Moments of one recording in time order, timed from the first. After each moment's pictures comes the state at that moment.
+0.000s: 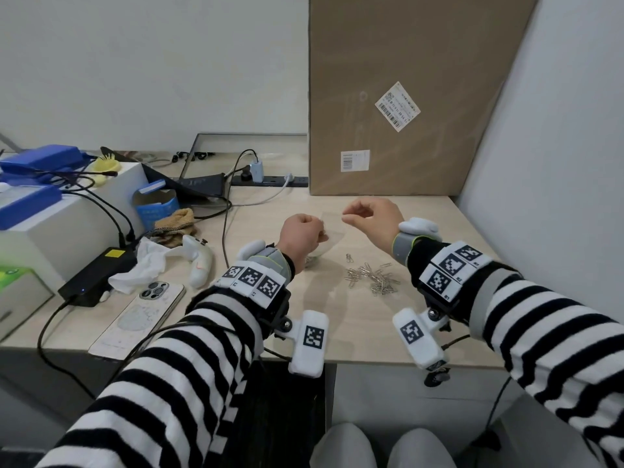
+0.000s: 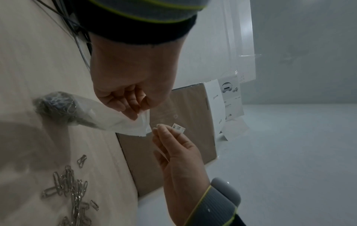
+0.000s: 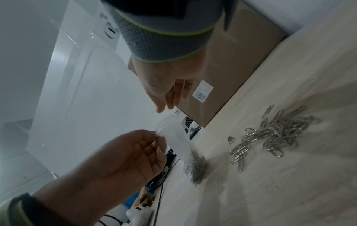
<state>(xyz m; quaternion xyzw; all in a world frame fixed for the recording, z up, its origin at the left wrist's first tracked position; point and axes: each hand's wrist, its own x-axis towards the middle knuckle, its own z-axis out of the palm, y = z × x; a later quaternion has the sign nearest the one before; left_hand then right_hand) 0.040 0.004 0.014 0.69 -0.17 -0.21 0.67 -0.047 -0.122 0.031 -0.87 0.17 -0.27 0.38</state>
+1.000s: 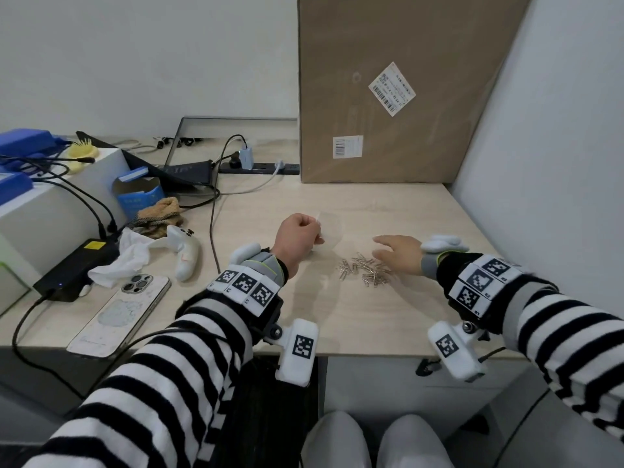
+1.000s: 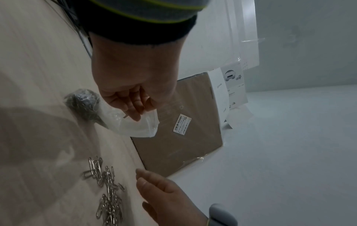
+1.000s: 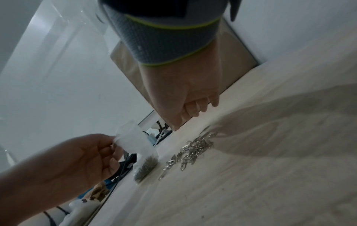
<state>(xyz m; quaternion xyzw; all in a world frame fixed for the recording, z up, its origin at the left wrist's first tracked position) 0.034 0.000 -0.009 0.72 -0.20 -0.20 0.64 -0.087 -0.174 -0.023 -0.94 0.27 0.07 0.18</state>
